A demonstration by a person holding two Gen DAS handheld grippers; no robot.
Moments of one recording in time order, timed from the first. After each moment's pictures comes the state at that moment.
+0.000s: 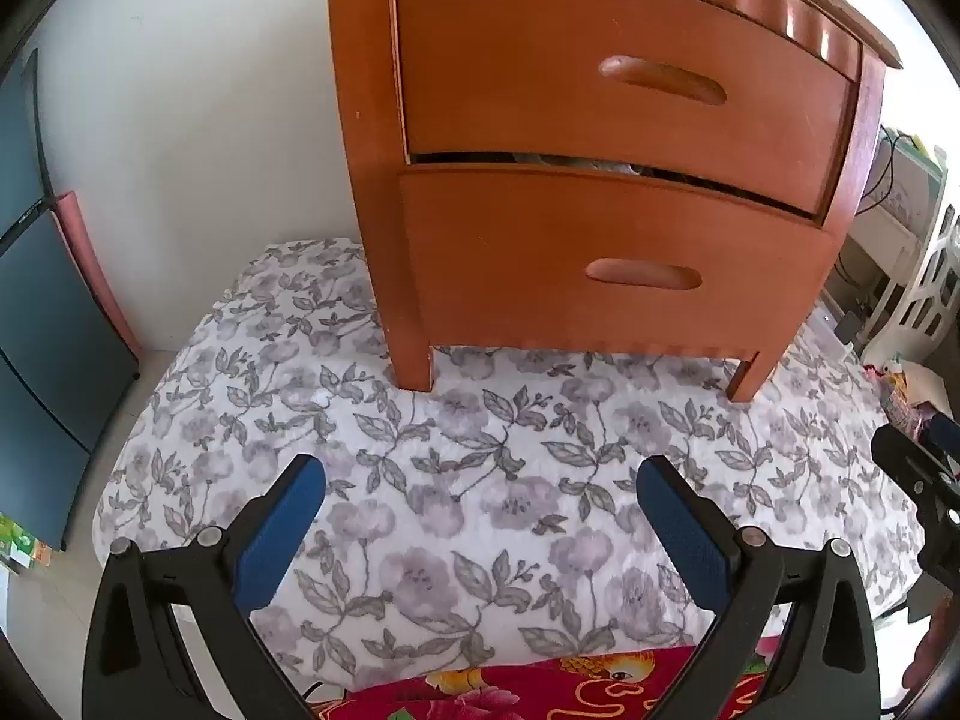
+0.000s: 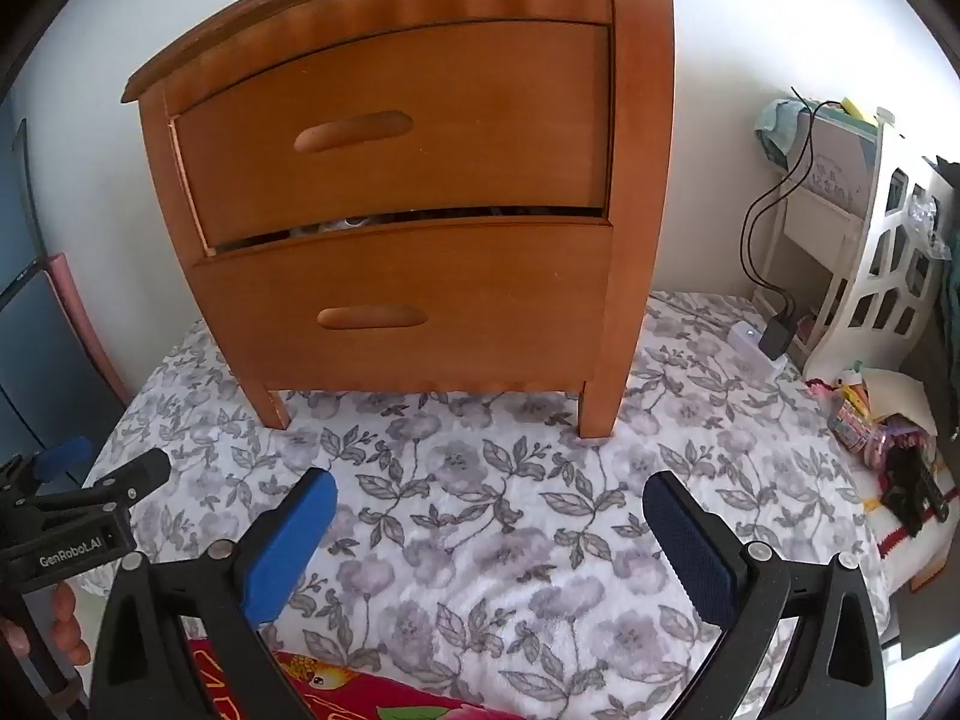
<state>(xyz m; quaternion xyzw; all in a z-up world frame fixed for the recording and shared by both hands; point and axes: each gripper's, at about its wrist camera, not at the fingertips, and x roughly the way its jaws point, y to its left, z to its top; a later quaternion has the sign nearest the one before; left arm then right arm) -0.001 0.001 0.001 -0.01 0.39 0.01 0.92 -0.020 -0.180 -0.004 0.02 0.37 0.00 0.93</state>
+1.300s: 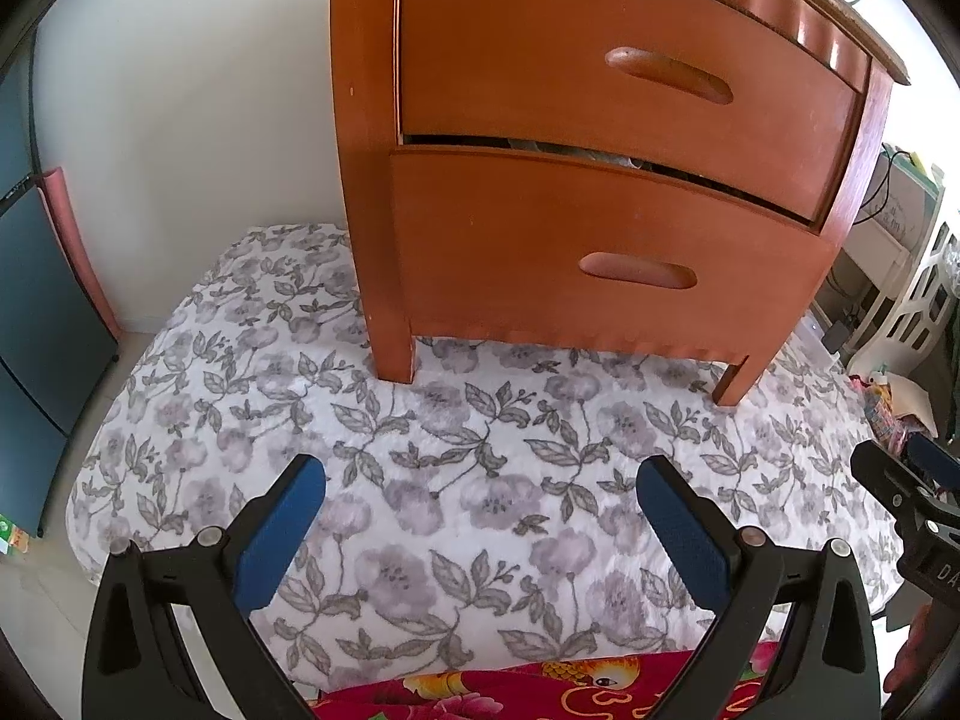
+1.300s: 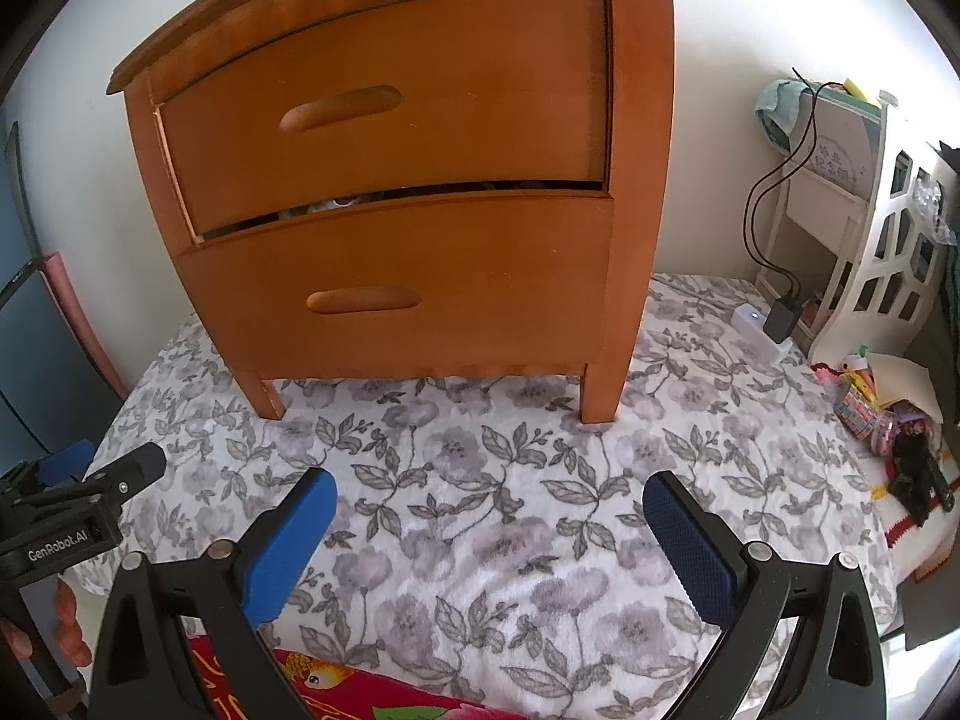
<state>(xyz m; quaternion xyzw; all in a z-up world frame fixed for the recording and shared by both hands) 0.006 0.002 -0.012 -0.03 0.41 -0.01 0.91 -0.013 -0.181 -0.014 0.03 0.38 0.00 0.92</state>
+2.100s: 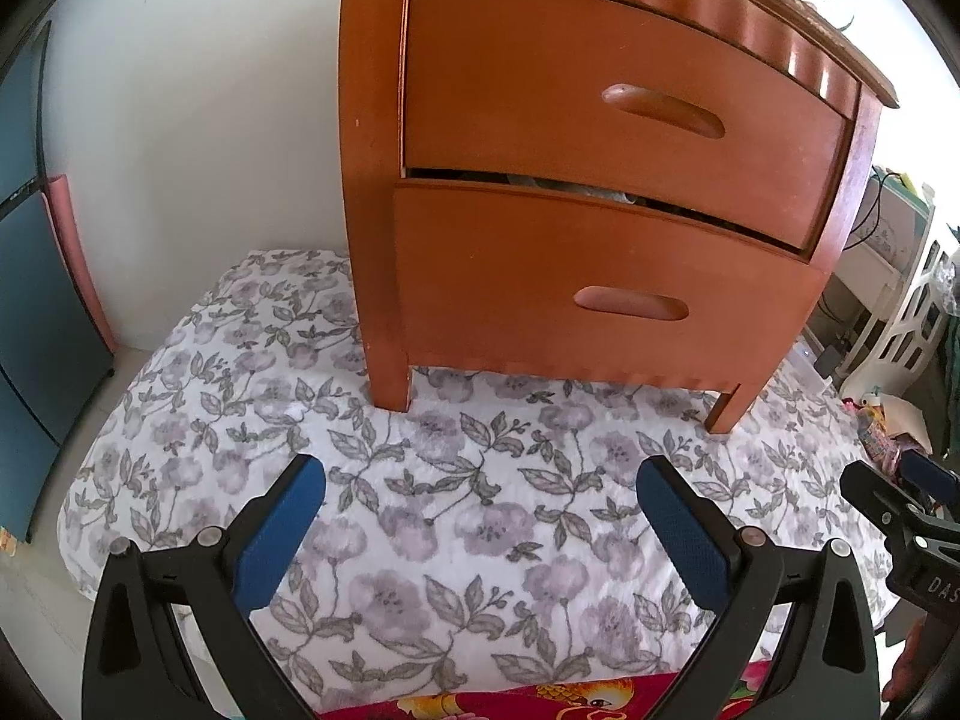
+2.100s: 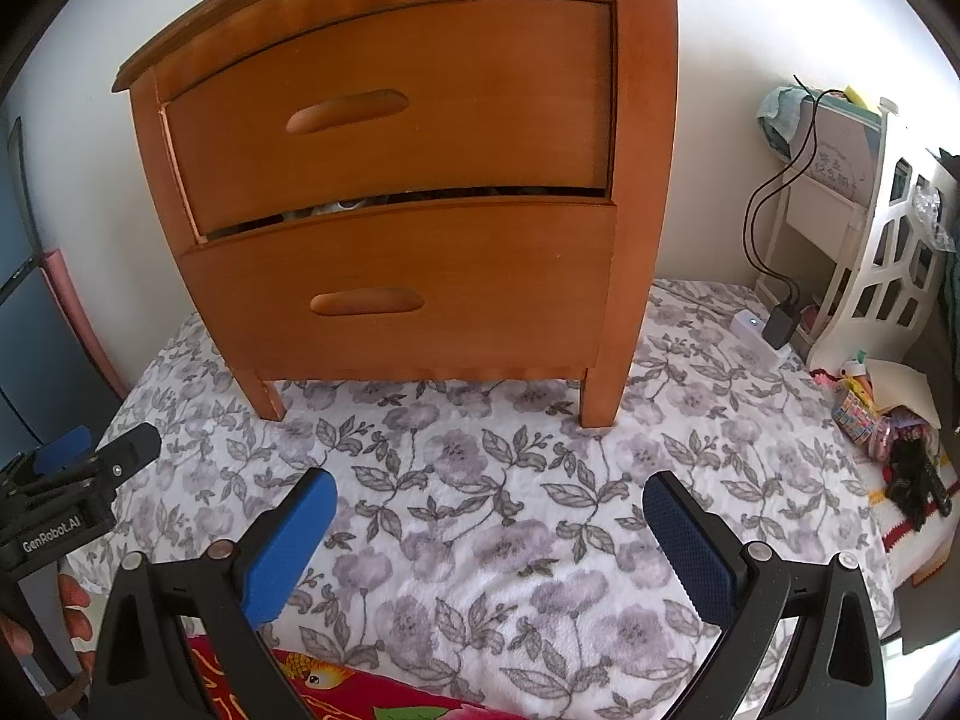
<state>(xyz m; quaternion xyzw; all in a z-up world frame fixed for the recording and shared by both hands) 0.000 0.004 -0.006 -0.04 0.37 -0.01 0.93 -0.013 -0.179 -0.011 0.03 0.38 0.00 0.92</state>
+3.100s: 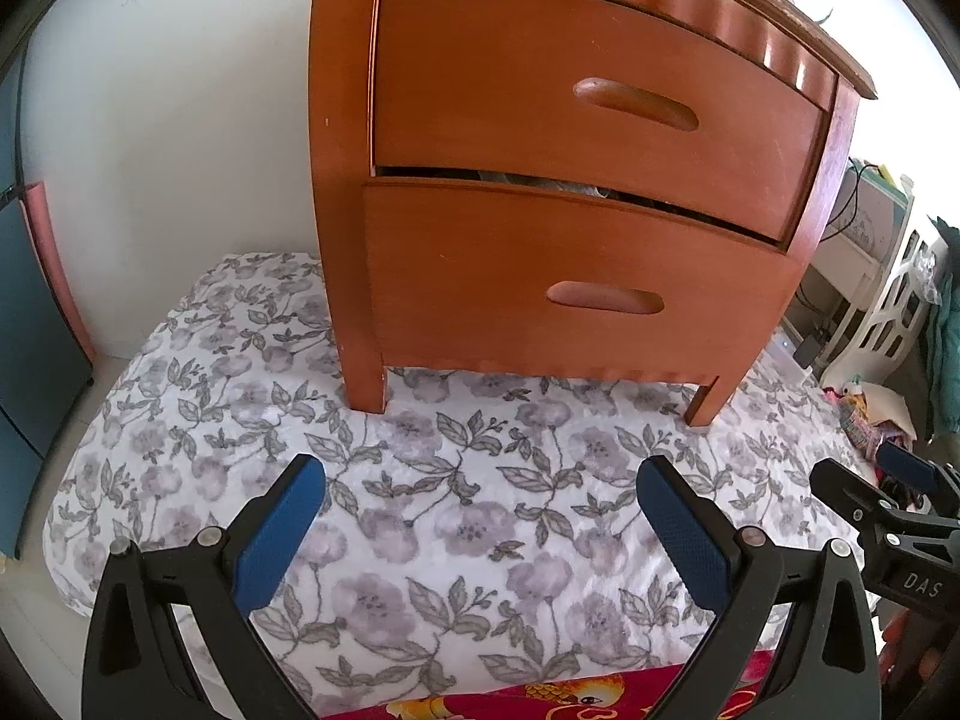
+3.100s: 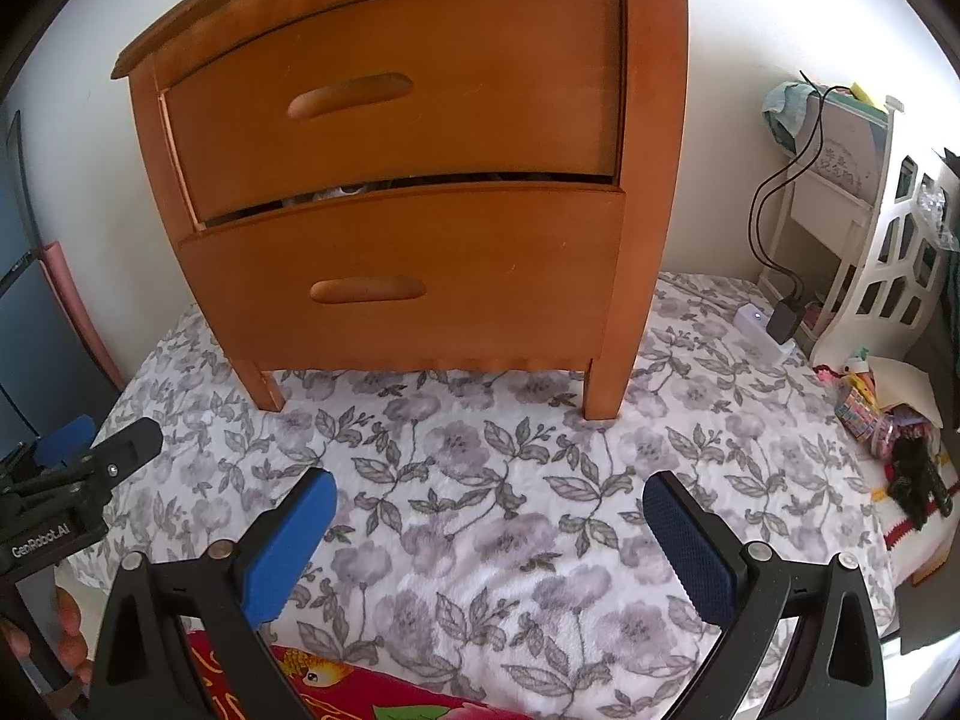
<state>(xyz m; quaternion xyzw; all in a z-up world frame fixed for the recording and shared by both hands) 0.002 0.000 -0.010 -0.04 0.37 -0.04 0.93 -0.011 -0.175 -0.019 0.02 0.39 0.00 0.92</state>
